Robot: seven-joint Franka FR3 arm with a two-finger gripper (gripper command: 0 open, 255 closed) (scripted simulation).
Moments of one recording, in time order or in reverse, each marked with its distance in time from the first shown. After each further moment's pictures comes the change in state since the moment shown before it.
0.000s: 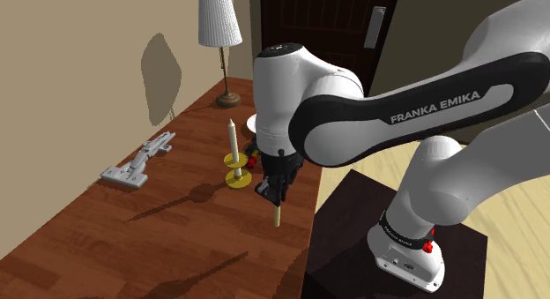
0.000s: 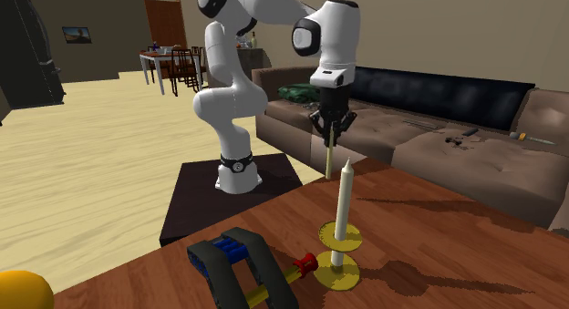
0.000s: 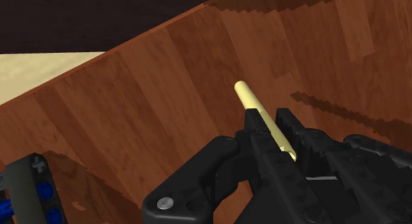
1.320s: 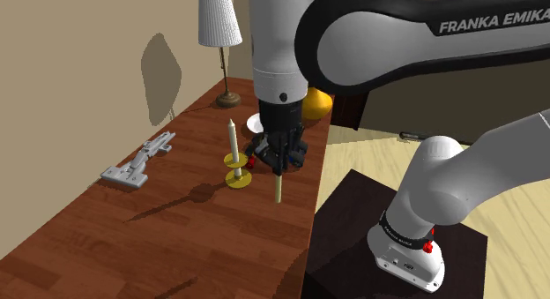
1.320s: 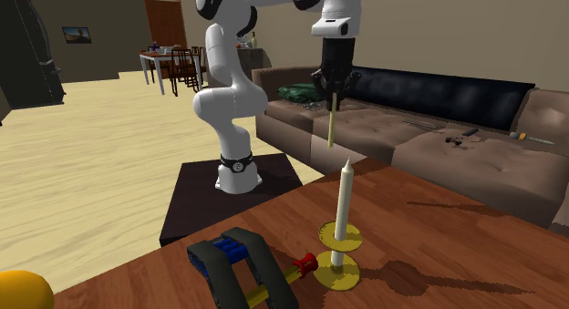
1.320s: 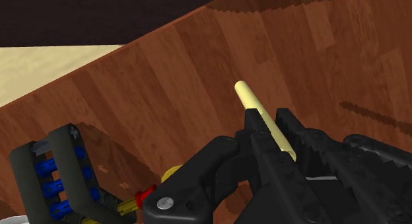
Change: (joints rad) arm -0.016 -0.042 -0.075 0.234 -0.053 -0.277 0.011
